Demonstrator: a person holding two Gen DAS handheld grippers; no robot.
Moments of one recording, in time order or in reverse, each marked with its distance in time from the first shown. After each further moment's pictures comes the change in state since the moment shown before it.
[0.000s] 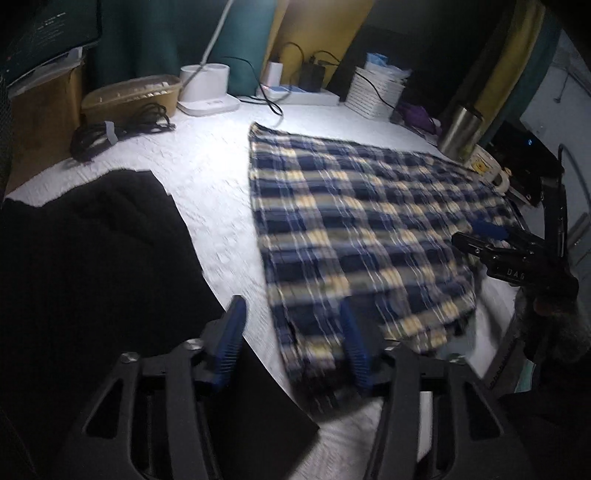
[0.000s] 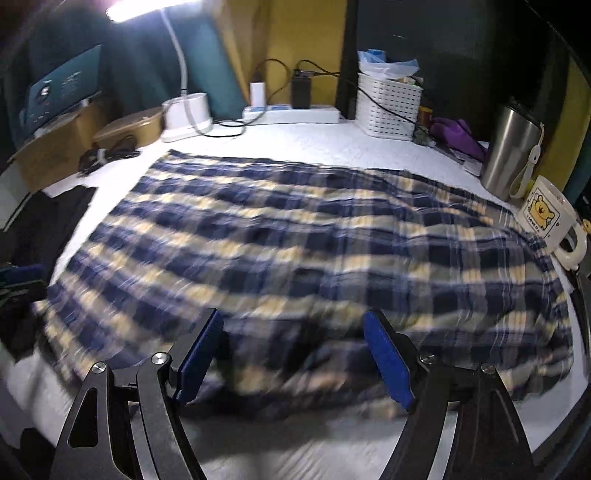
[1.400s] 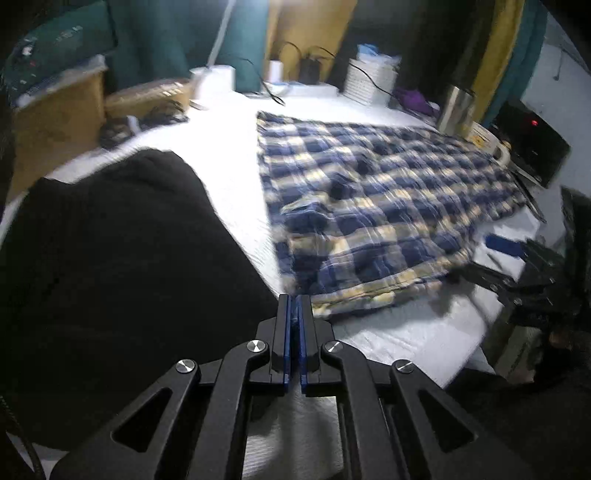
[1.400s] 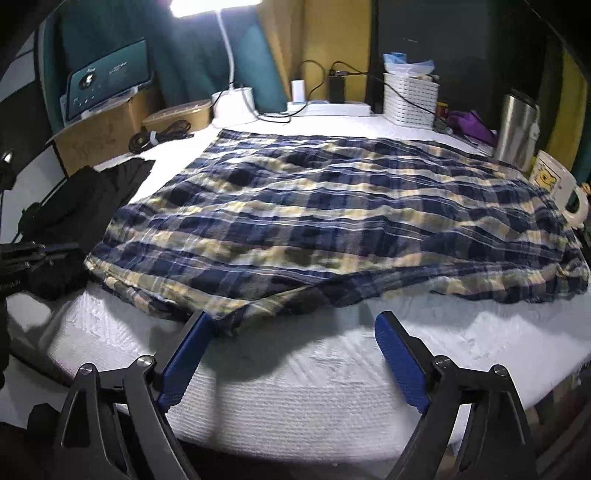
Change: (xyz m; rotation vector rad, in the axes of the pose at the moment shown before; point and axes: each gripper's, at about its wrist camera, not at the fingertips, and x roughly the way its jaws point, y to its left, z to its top) left arm -0.029 -0.009 -0.037 0.046 -0.033 0.107; right arm -0.036 0.042 -0.065 0.021 -0.035 0.068
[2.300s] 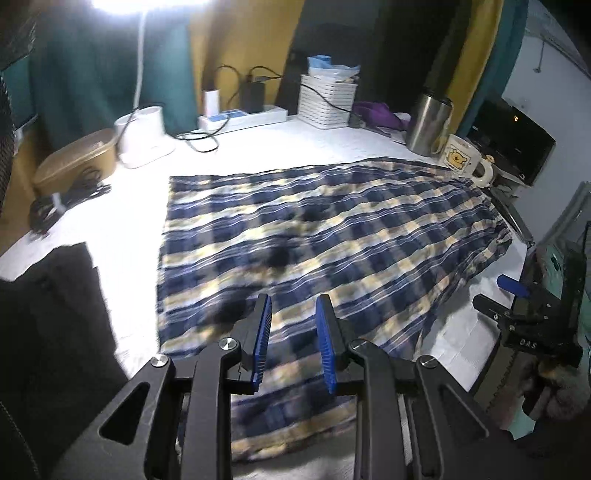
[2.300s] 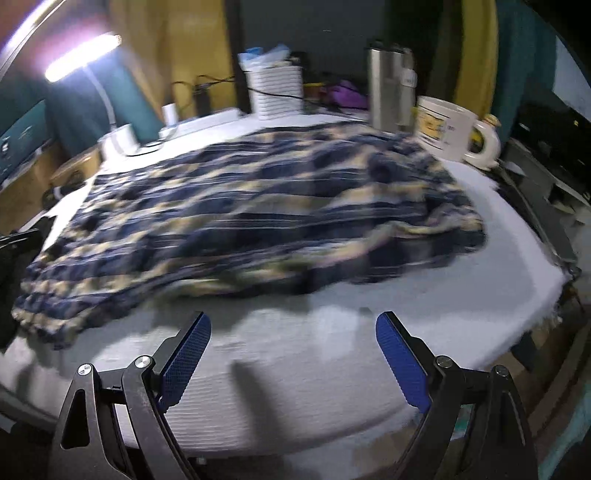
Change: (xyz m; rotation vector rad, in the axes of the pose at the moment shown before) left arm 0.045 -0.087 0.087 0.084 -0.015 -0.088; right arm -0.018 -0.142 -0.013 0.224 -0.012 -0.217
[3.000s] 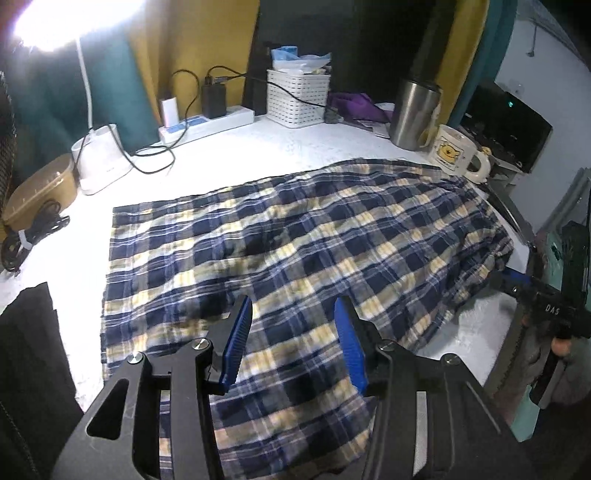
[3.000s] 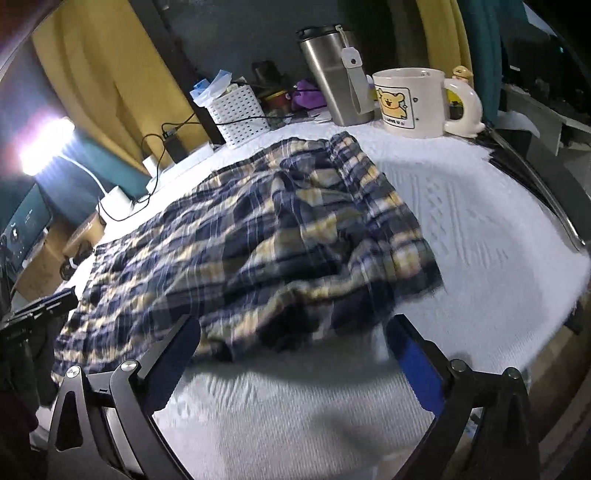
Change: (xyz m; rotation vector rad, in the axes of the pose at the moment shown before) left arm 0.038 -0.042 0.035 0.035 0.029 0.010; right arm 0.021 -0.079 0.036 0.215 -0.009 0.193
